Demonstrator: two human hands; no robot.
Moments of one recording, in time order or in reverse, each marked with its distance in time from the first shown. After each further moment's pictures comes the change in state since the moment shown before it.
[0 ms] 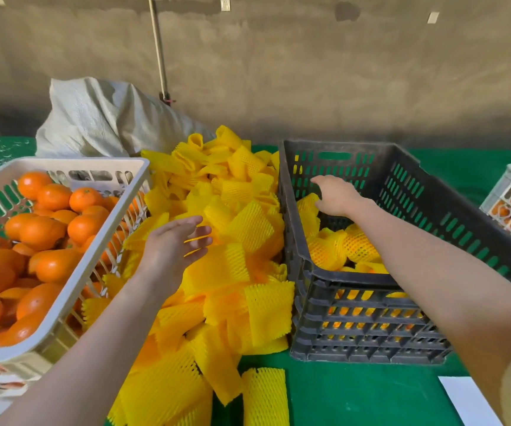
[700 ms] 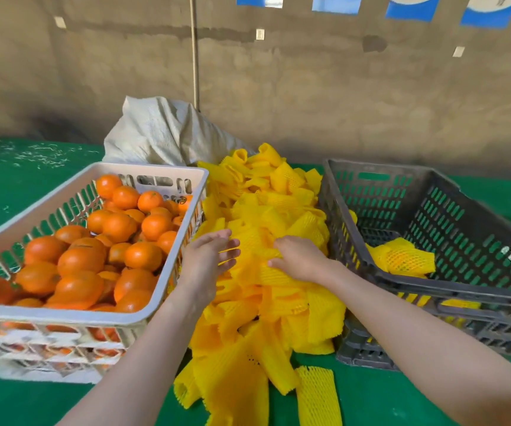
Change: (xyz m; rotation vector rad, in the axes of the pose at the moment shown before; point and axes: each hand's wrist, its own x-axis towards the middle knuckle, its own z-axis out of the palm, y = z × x) left_hand -0.033 0.013 -0.068 -0.036 0.029 0.026; right_hand -0.105 -0.204 0.016 -0.029 -0.164 -0.294
